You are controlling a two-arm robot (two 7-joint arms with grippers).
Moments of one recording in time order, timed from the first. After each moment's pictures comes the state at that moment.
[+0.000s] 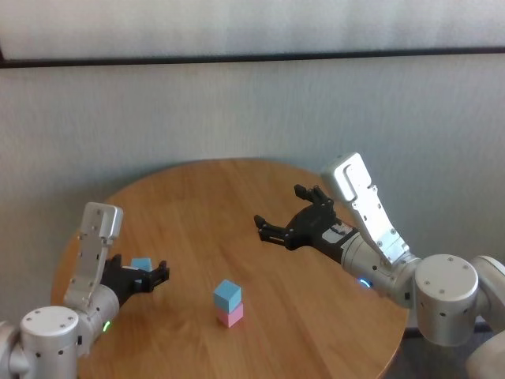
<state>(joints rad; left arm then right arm) -0.32 0.13 0.16 -1.17 -0.08 0.26 -0.14 0.42 0.29 -0.47 -1.36 0.16 0.16 0.31</state>
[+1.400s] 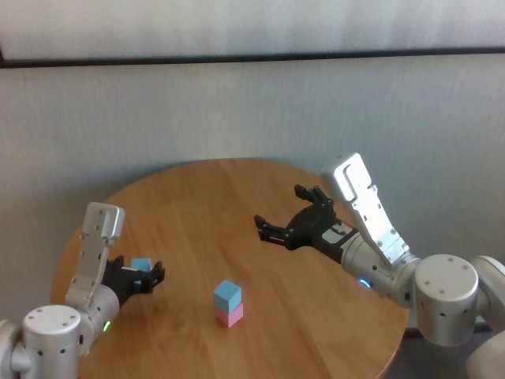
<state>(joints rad) -0.32 0.12 0.16 -1.15 -0.06 0.27 -0.14 0.42 0.29 -0.47 -1.36 0.16 0.16 0.31</state>
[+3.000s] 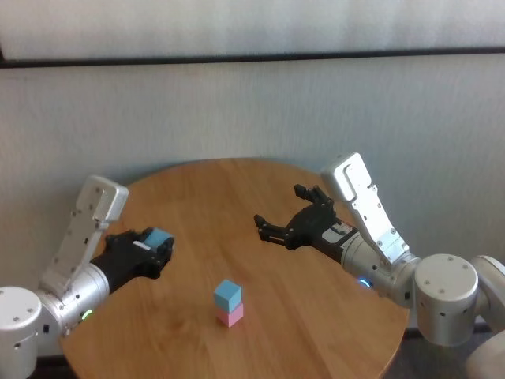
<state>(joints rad) -0.24 0.26 0.21 -1.46 -0.09 0.29 -0.39 0.42 0.29 -0.47 -1.36 0.16 0.16 0.31</state>
